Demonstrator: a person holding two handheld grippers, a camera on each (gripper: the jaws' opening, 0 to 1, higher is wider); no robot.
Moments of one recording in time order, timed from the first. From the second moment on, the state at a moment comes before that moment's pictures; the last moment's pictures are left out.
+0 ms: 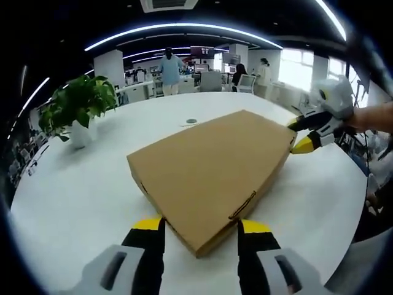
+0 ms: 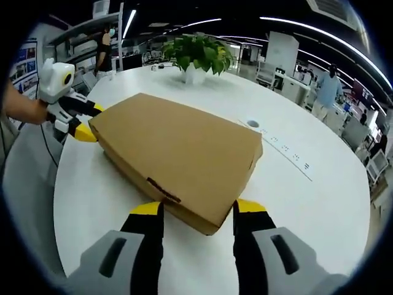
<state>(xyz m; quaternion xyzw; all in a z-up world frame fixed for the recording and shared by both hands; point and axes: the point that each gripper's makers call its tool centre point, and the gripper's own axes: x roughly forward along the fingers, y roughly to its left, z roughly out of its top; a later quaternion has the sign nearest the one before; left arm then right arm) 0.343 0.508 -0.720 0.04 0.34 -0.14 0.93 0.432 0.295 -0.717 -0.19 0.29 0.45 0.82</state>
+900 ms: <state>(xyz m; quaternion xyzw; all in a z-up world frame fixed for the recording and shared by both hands) 0.329 0.551 -0.720 0.08 0.38 -0.20 0.90 0.383 0.324 -0.714 -0.16 0.32 0.41 0.84</state>
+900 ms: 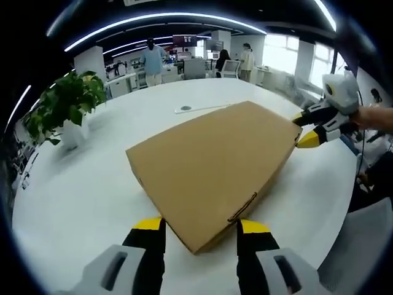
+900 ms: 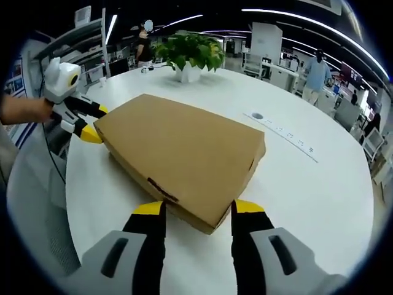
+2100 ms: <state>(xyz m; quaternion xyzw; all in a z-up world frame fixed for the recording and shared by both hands) 0.299 0.615 -0.719 0.12 0.40 -0.27 0.87 0.312 0.374 -0.714 -0.21 0.31 0.42 0.83</state>
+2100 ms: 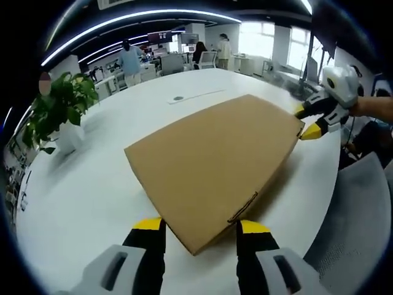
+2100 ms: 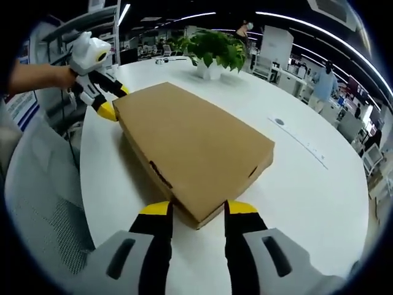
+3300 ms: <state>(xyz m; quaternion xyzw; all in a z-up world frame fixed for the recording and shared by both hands) 0.253 0.670 -0.719 0.13 0.40 -0.28 0.86 0.252 0.424 -0.712 -0.22 0.30 0.46 0.81</state>
